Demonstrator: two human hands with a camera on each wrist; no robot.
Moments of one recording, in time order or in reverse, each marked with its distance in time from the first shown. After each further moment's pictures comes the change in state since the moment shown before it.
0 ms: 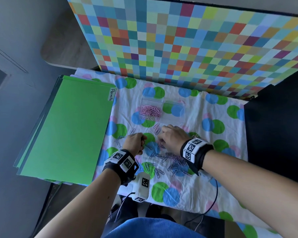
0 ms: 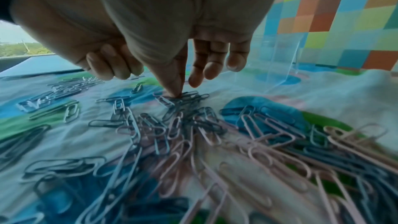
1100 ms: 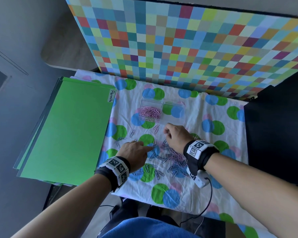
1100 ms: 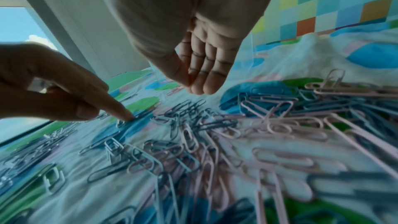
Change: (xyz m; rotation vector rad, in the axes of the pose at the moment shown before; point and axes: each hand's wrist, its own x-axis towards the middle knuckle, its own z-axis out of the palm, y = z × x) left_hand -0.016 -0.015 -0.021 1.533 -0.120 0.841; right_hand 0.000 0.014 0.006 0.447 0.201 0.213
